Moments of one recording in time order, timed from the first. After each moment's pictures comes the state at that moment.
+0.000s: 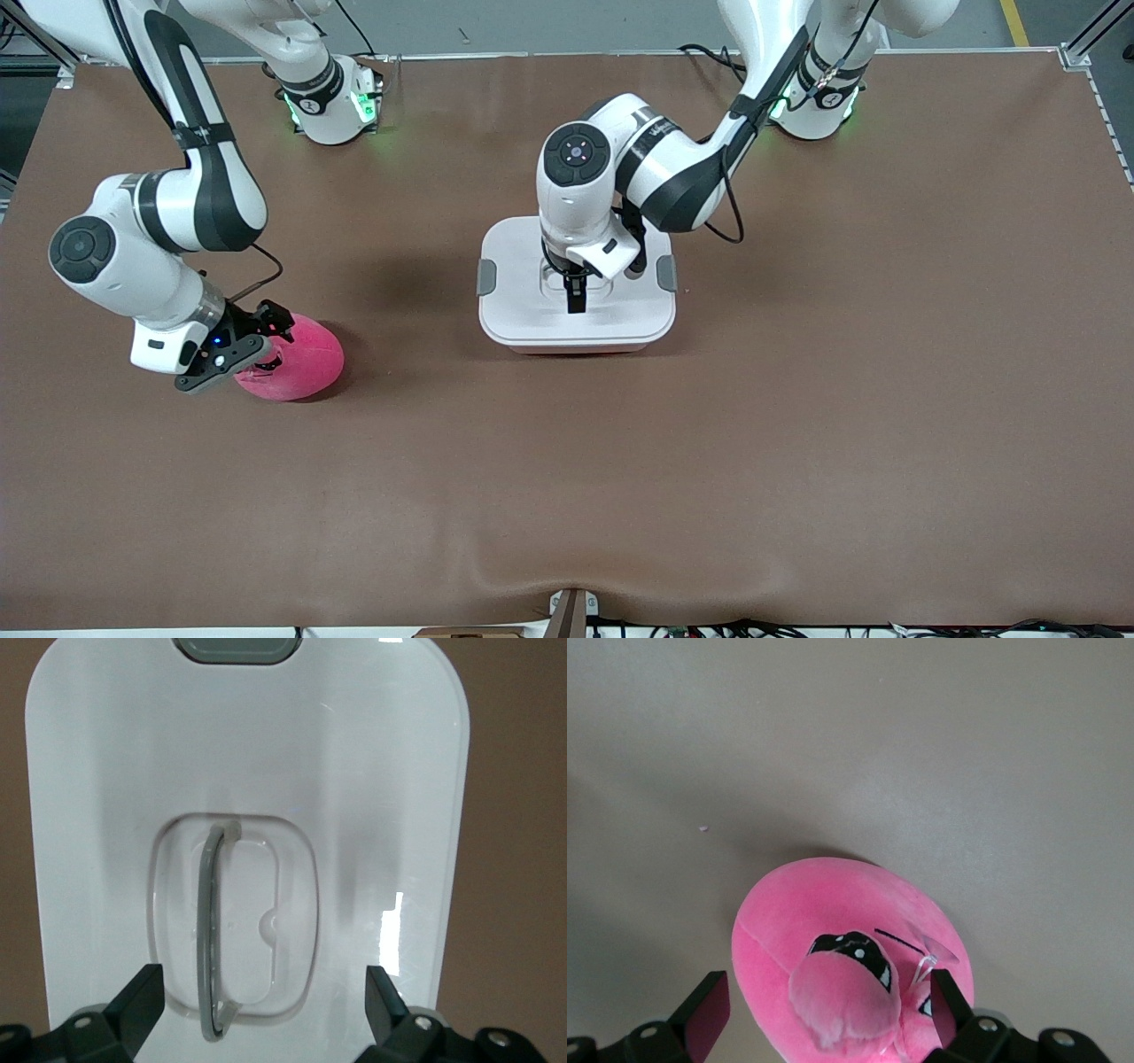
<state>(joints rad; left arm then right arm) -0.82 0.57 -0.01 -1.43 -0.06 1.99 -2.42 0.05 0.24 0.00 -2.01 0.02 2.28 -0.54</state>
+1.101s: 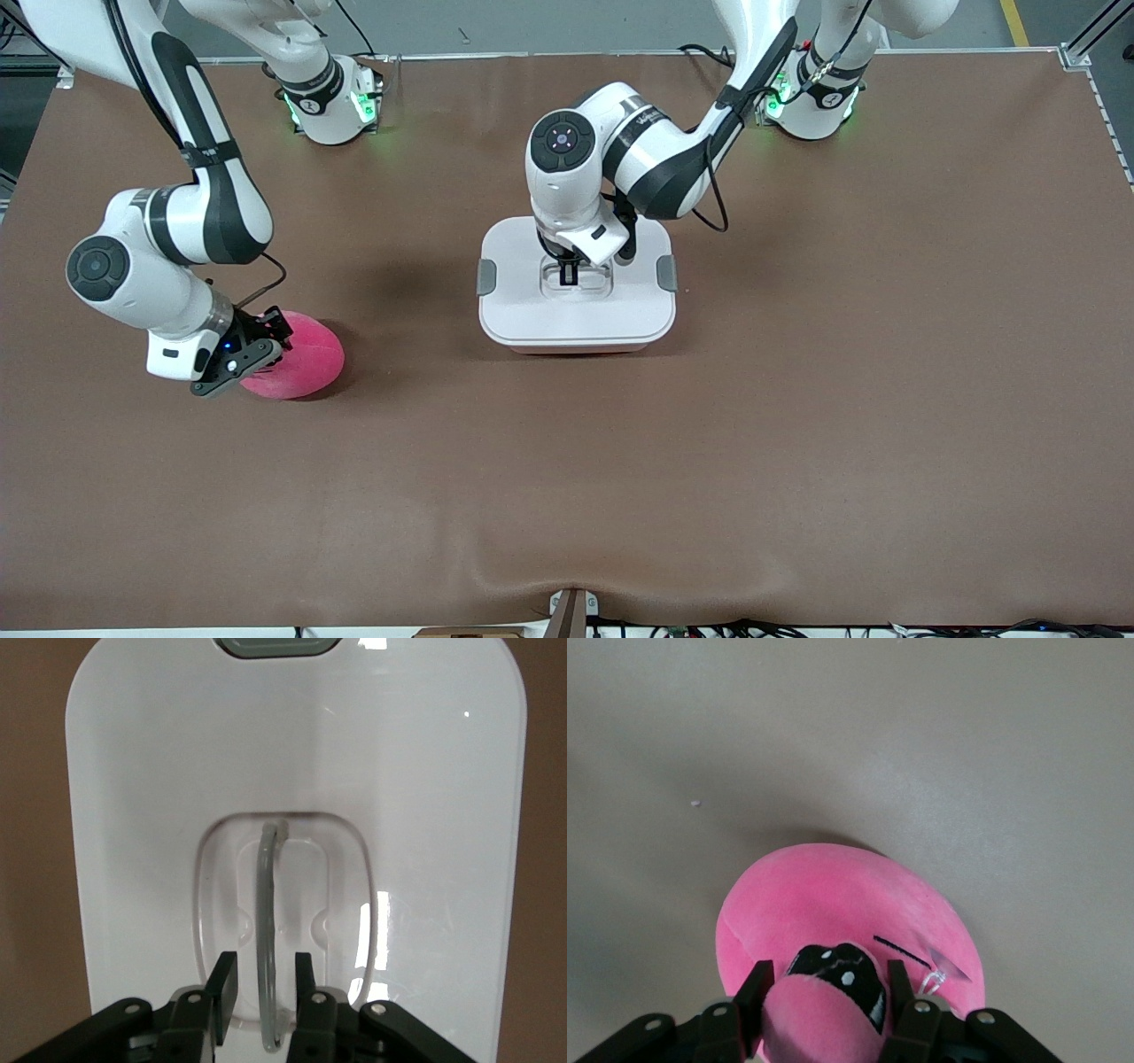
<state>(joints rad) -0.85 0.54 -0.01 -1.48 -0.06 1.99 -2.40 0.05 0.28 -0.01 -2.01 0.02 2.27 -0.60</state>
